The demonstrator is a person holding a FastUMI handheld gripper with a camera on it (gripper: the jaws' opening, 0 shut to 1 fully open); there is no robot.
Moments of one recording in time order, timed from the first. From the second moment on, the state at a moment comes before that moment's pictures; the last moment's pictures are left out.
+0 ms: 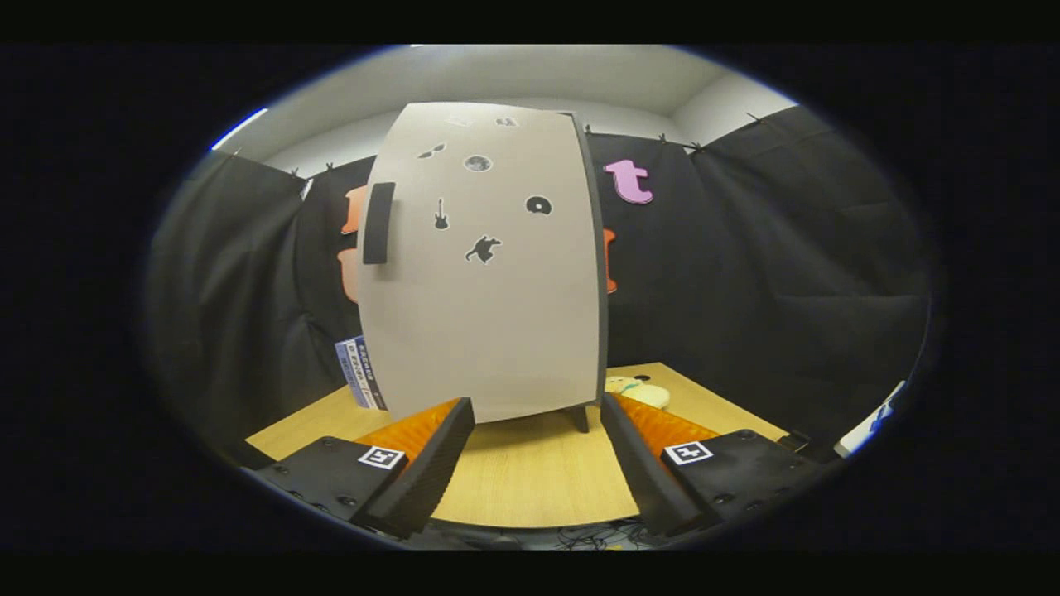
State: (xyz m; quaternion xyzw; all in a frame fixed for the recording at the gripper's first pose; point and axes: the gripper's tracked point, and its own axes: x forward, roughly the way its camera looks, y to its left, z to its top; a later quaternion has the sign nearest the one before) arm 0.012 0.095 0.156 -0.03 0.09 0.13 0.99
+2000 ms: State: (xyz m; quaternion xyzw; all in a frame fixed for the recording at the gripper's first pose) arm 0.000 0.052 0.183 -0.01 0.08 0.14 0.99
